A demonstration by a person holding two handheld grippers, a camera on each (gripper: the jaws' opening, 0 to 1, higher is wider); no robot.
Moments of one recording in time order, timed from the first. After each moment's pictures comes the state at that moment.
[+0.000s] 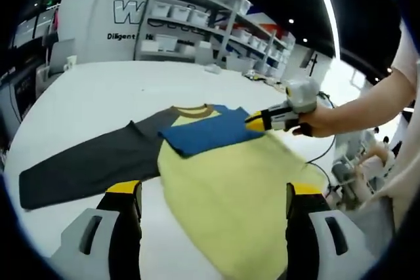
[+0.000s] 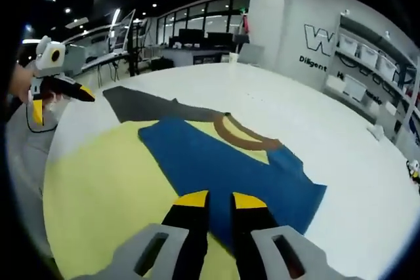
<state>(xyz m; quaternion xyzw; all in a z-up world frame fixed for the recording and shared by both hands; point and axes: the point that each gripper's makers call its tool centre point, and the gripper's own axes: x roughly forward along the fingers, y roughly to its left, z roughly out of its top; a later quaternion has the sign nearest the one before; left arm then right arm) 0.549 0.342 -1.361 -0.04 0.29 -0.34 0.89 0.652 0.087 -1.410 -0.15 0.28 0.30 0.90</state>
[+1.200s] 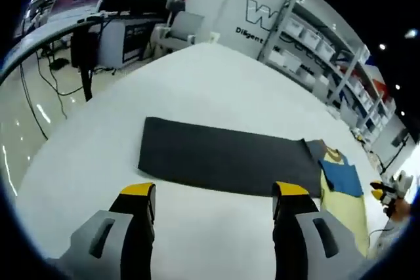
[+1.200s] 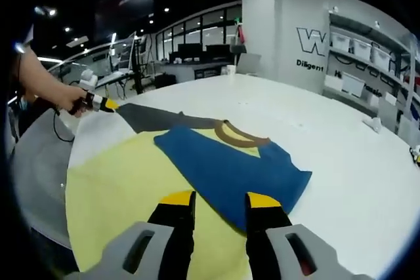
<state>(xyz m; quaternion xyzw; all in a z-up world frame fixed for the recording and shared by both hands) 0.609 0.593 -1.425 -0.20 0.33 0.04 0.92 0.618 0.083 -1.379 -0.09 0.25 0.35 0.90</state>
